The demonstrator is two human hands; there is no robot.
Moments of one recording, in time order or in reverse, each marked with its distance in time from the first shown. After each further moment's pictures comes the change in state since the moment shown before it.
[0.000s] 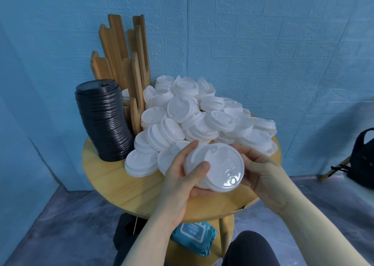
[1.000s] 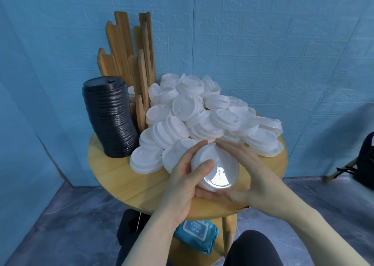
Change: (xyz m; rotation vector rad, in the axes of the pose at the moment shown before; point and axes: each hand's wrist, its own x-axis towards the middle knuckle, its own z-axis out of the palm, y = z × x) left_hand -0.002 0.004 0.000 -0.005 -0.057 -0.014; right_hand -0.003 0.007 -0.003 -1.049 -0.322 -0.665
